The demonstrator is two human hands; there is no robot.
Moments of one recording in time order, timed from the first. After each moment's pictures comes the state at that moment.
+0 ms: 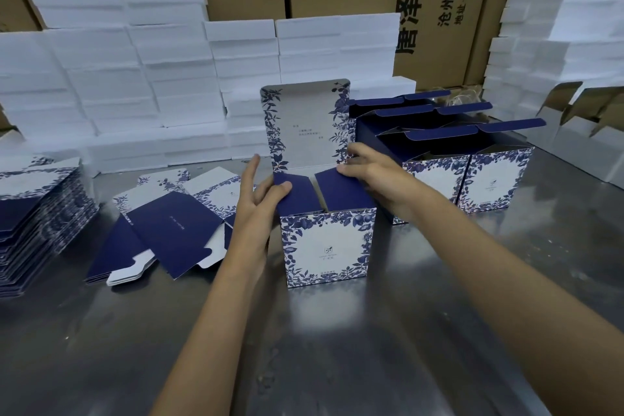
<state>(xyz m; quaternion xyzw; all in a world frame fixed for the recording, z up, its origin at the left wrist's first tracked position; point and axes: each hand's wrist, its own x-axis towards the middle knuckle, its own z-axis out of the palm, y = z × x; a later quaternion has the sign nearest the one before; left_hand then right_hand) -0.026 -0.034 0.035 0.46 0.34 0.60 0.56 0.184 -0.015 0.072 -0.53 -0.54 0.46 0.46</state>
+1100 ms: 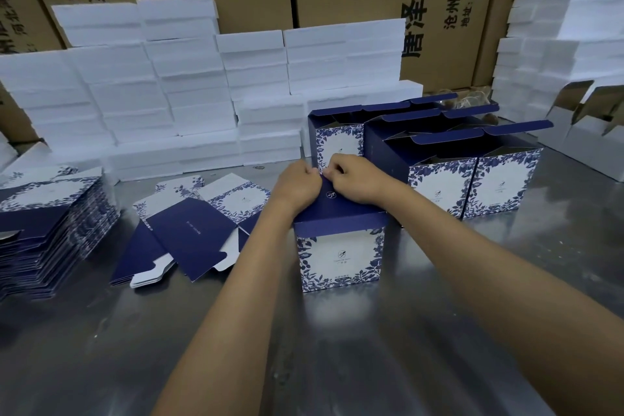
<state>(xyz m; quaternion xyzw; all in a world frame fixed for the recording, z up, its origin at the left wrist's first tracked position) 0.010 -0.005 0.093 0.69 0.58 0.32 0.28 0.143 -0.005 0.092 -0.60 -0.73 0.18 0.28</state>
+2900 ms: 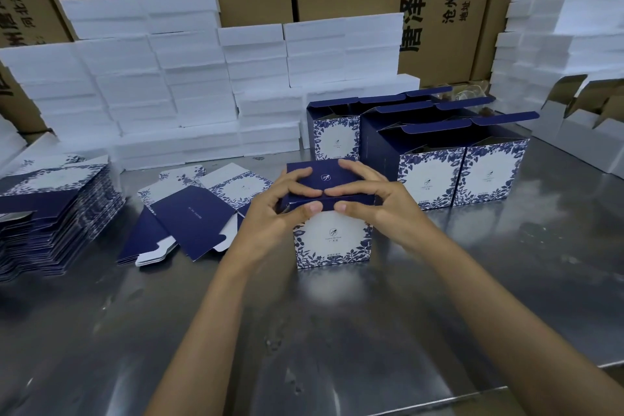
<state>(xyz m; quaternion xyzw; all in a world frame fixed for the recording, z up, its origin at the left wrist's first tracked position) -0.035 -0.082 0.051 0.68 0.35 0.48 0.43 0.171 -0.103 0.052 -0.44 -0.66 0.33 0.50</state>
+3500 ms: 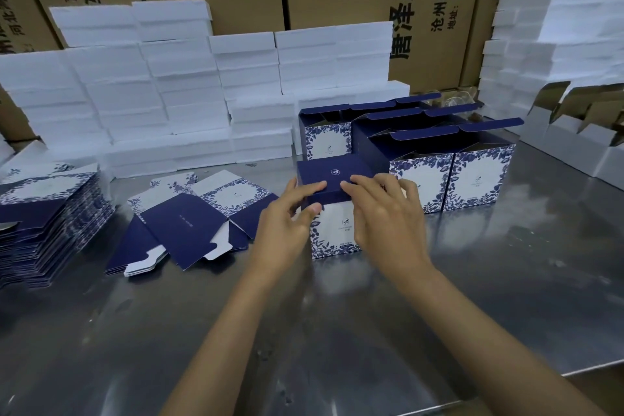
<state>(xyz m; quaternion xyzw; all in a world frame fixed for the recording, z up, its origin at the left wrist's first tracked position) -0.001 -0.078 0.038 0.69 0.41 0.49 0.34 0.167 -0.109 0.029 -0.57 -0.67 -0.30 0.37</state>
